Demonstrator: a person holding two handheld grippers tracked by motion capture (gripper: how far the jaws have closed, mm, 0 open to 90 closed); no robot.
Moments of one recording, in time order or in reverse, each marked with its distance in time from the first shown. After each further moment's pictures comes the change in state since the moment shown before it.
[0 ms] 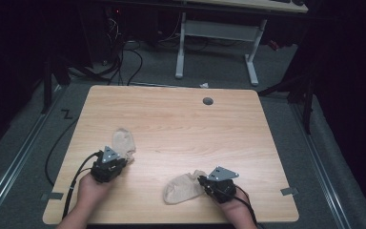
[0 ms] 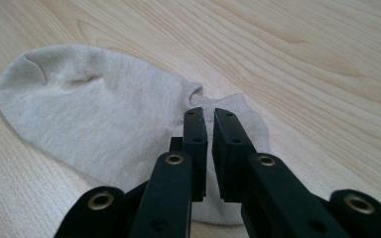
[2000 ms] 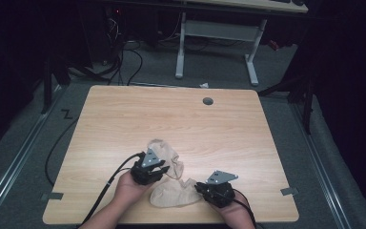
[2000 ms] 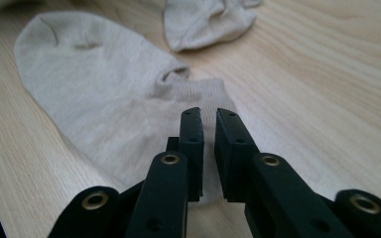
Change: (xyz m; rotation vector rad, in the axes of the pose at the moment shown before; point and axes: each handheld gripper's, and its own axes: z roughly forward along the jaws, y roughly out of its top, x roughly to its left) left arm -0.070 0.048 0.021 -0.117 -0.171 0.102; right arm 0.008 -0.005 -0.001 0.016 0.113 0.038
